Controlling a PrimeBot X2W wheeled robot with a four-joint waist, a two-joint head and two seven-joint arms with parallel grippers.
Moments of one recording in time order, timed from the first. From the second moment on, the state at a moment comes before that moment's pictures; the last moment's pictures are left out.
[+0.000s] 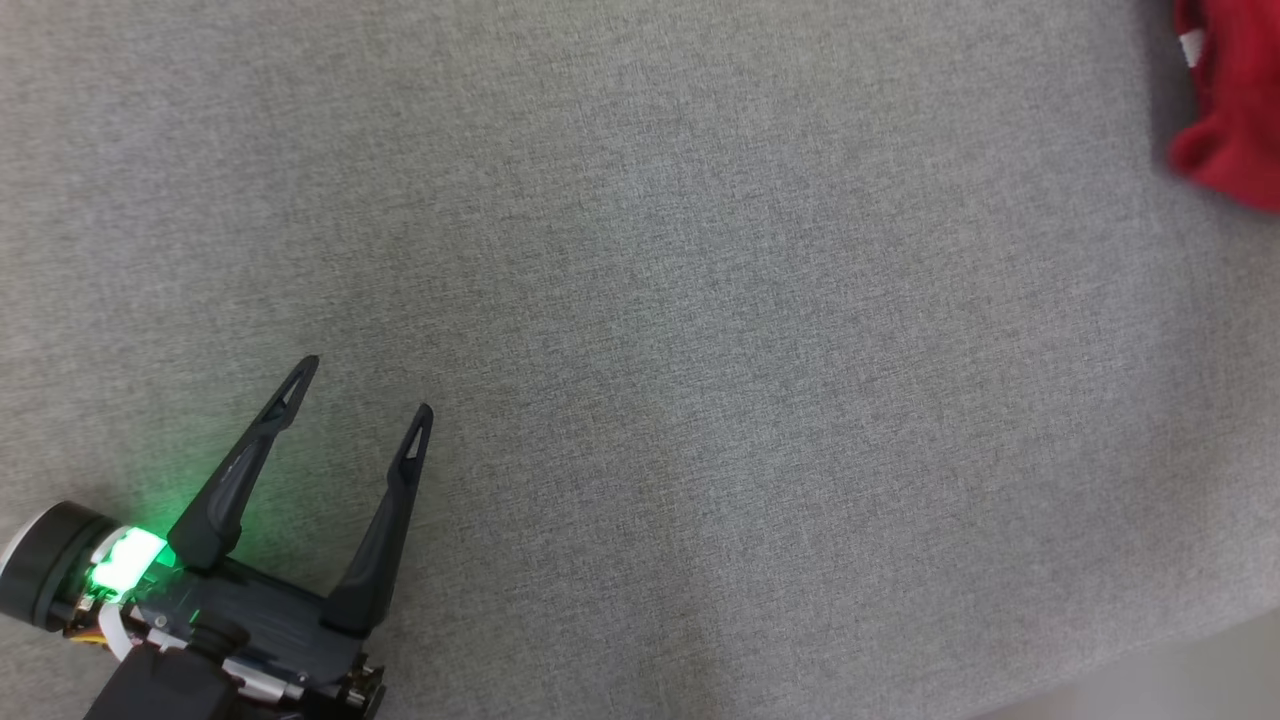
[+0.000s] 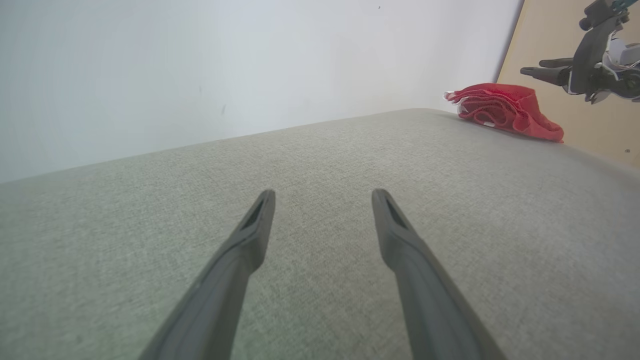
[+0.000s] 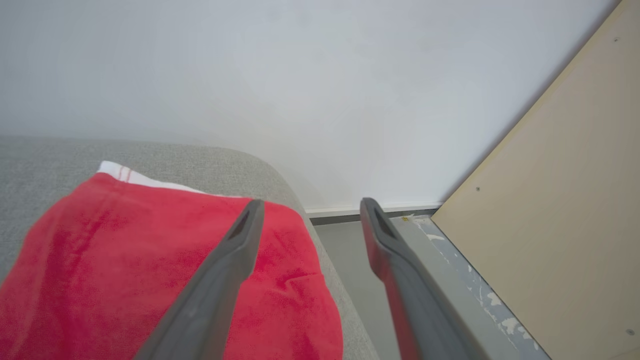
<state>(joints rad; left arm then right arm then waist) -0.14 0.38 -0.20 -0.30 -0.11 -0.13 -0.26 -0.97 -0.52 -0.11 0.83 0.20 0.13 -0.26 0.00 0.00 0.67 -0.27</state>
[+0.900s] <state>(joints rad) -0.04 0.13 -0.12 -0.02 -0.19 -0.10 -0.26 -0.43 -0.16 0.06 0.42 0.19 0.13 -0.26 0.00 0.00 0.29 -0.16</state>
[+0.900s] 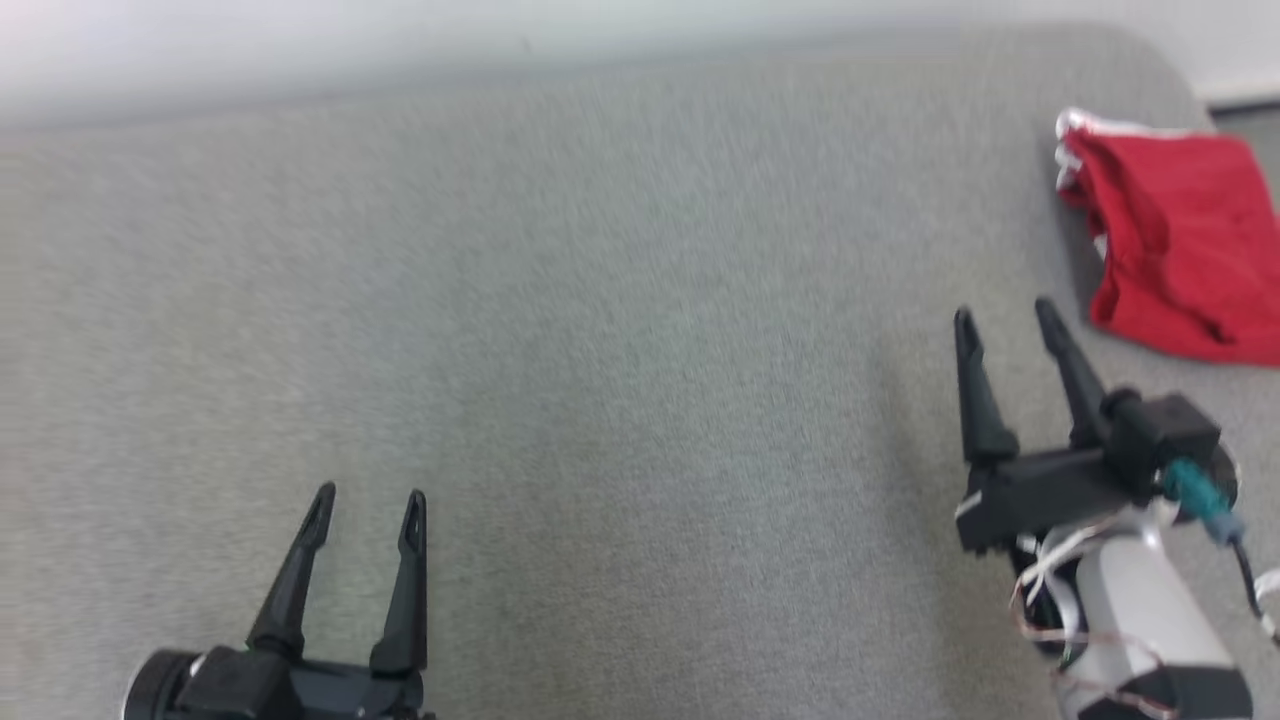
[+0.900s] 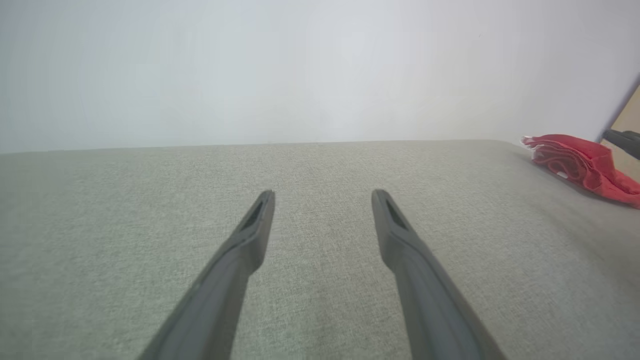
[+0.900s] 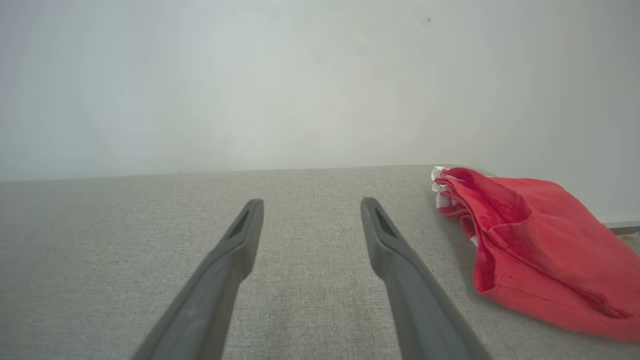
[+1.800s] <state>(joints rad) 0.19 0.05 -0.05 -0.04 -0.09 -0.05 -0.26 0.11 -0.09 0.04 0.03 0.10 0.13 -0.26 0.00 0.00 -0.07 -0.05</state>
